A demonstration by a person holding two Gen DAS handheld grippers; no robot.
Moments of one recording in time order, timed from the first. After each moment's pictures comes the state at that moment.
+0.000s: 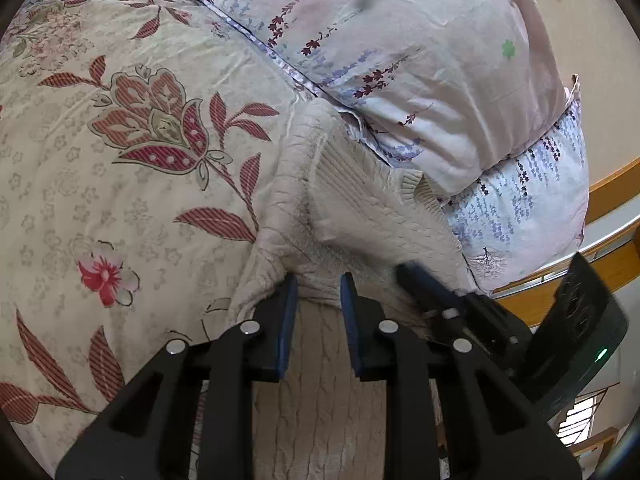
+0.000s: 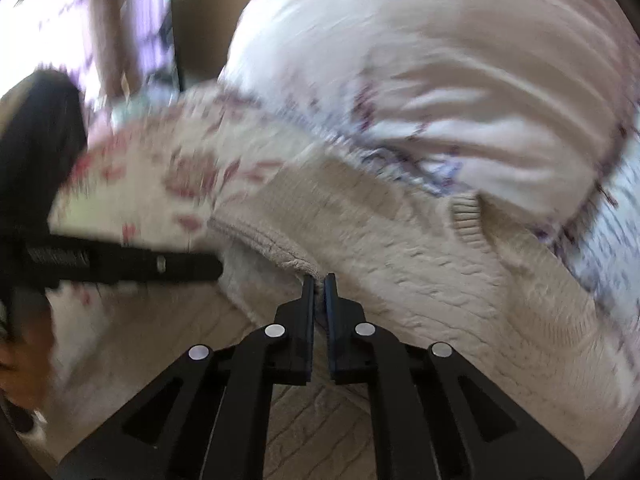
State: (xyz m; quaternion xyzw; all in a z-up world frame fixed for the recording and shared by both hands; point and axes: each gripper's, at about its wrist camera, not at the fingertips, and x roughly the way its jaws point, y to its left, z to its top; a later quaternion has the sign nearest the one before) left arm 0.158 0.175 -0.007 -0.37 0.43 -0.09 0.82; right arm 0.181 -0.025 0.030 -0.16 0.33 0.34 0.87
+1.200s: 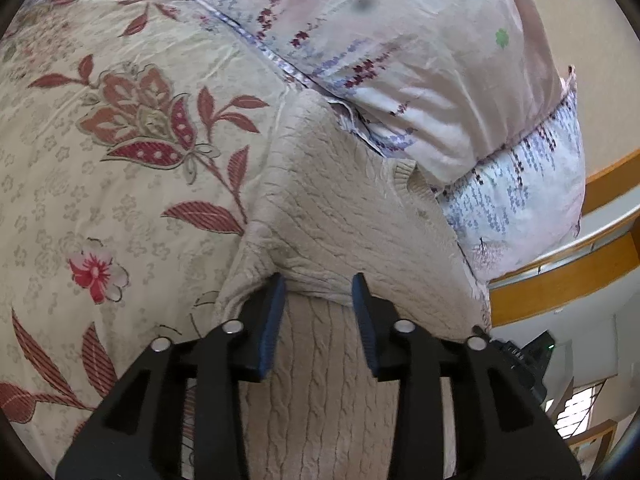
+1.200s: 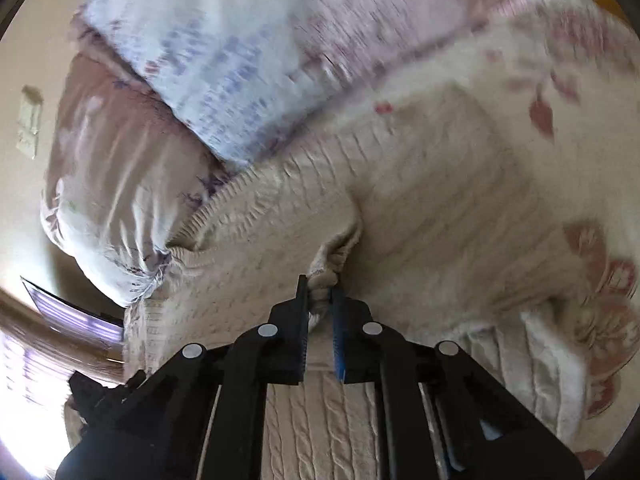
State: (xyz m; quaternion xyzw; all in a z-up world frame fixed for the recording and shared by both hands) left arm 0.161 0.169 0.000 -0.36 0.44 -0.10 0.82; right arm 0.178 -0.326 0.000 0.31 0.39 0.11 0.86
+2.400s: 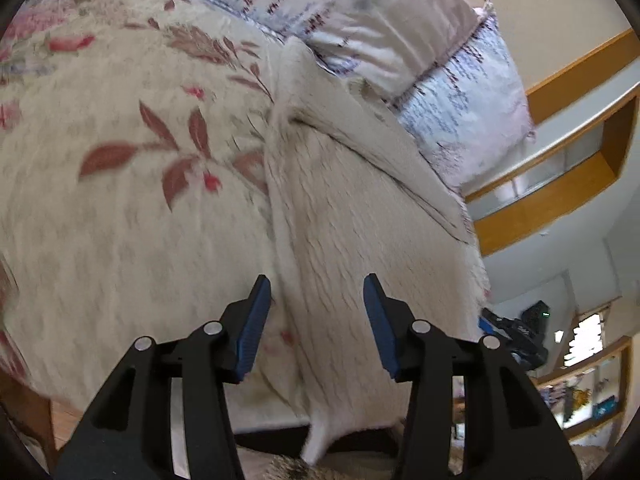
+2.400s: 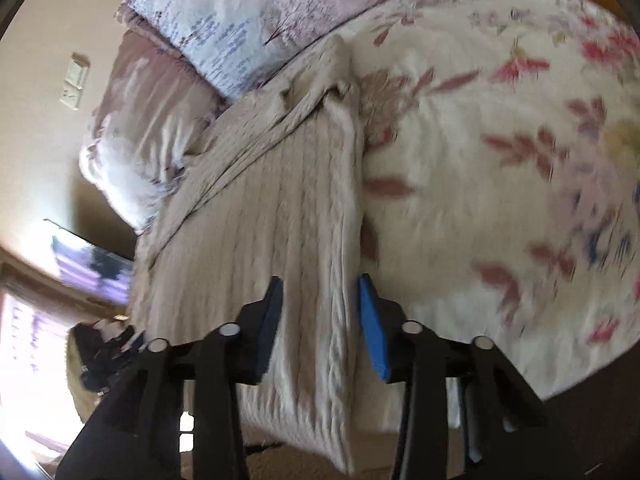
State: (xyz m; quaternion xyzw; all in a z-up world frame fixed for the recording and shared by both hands) left arm 0.008 0.183 -0.001 -0.30 0.45 -0.20 0.82; right arm 0.001 -0.401 -0.037 0.32 0.44 0.17 0.82
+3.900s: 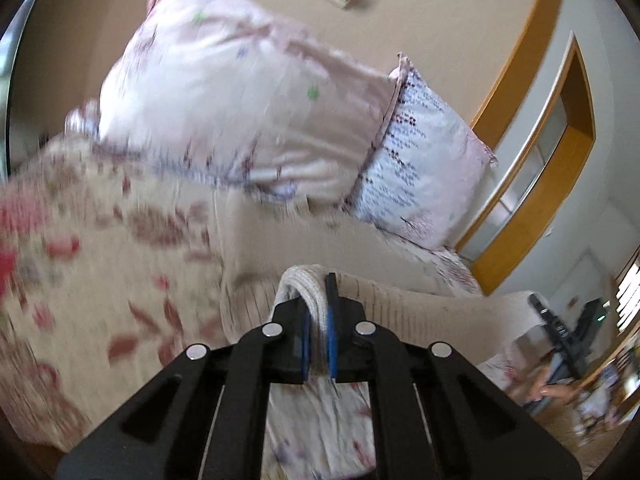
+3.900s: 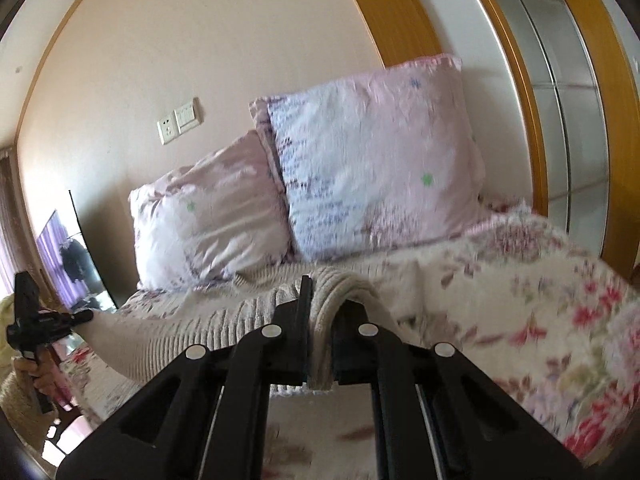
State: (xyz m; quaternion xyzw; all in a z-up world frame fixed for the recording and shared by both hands) left arm 0.014 0.166 0.112 -0.18 0.28 -0.17 0.93; right arm -0.032 -0.354 0.091 0.13 0.11 0.13 0.98
